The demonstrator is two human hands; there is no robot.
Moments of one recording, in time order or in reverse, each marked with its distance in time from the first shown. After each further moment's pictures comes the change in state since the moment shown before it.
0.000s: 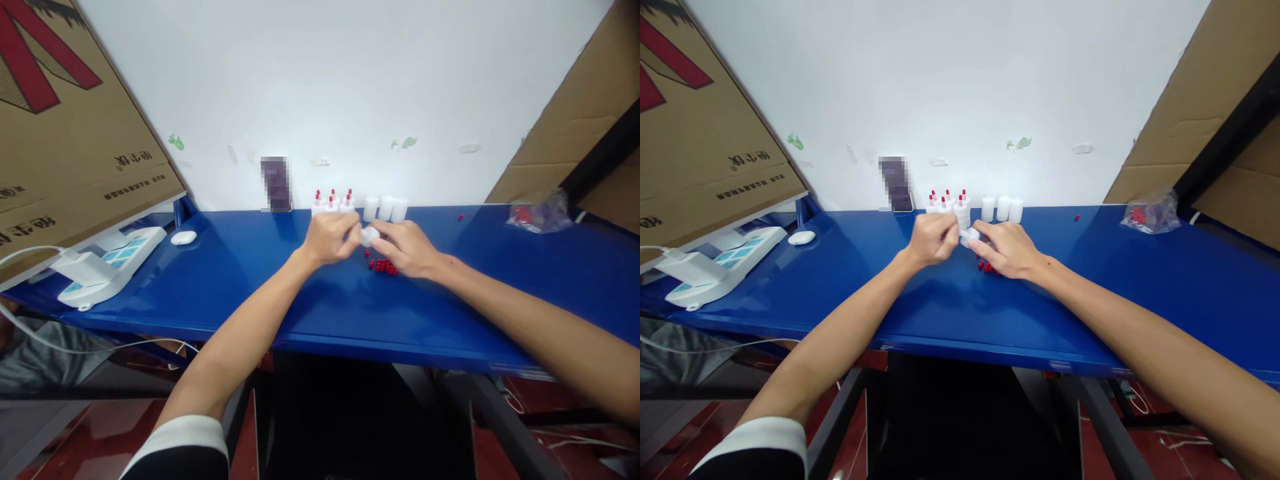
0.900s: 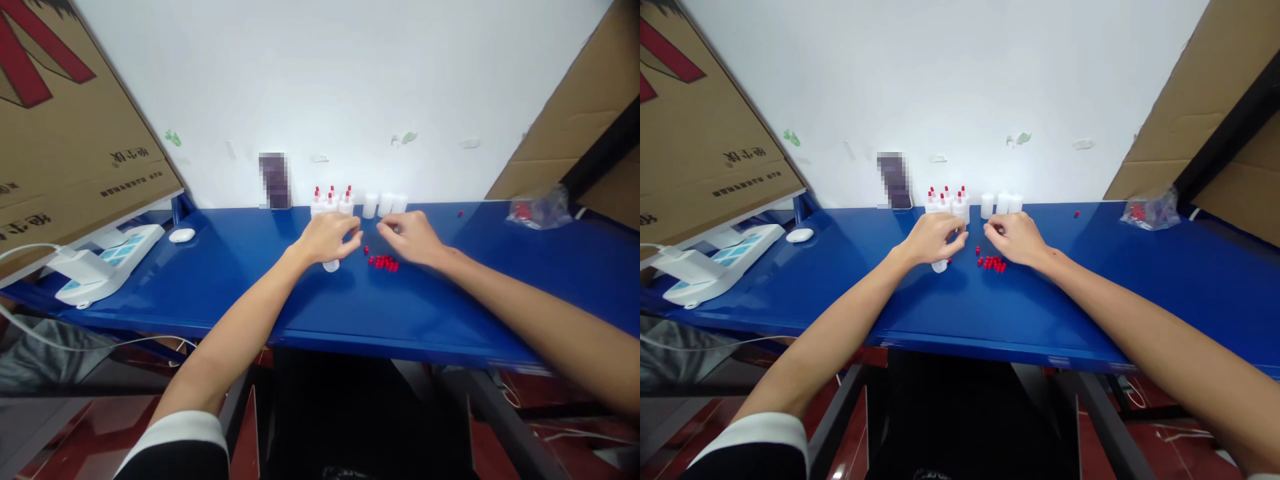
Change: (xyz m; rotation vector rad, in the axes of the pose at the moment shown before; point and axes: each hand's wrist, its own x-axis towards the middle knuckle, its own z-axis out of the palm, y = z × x) left_hand 0.003 0.000 -0.008 0.000 -0.299 -0.059; right_hand 0.004 0.022 0.003 -0.040 0.152 0.157
